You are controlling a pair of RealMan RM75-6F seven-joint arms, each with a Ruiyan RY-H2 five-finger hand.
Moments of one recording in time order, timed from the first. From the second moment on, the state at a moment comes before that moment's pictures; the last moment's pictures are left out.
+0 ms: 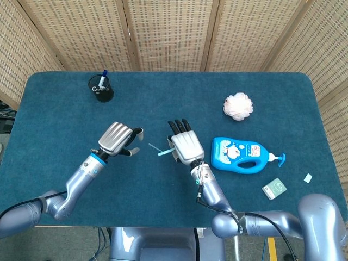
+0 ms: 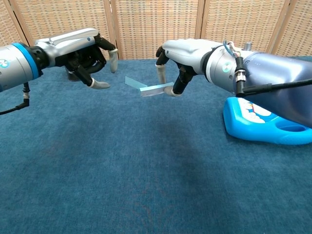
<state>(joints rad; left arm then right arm) -0.78 -1.50 -0.24 -1.38 1.42 0.96 0.02 1.01 -1.67 0.31 -1.66 -0.70 1.16 -0.76</state>
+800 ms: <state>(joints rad) -0.83 -1.58 -0.23 -1.36 1.37 0.96 0.03 1.01 -1.66 0.30 -1.68 -0.71 1.18 -0.76</state>
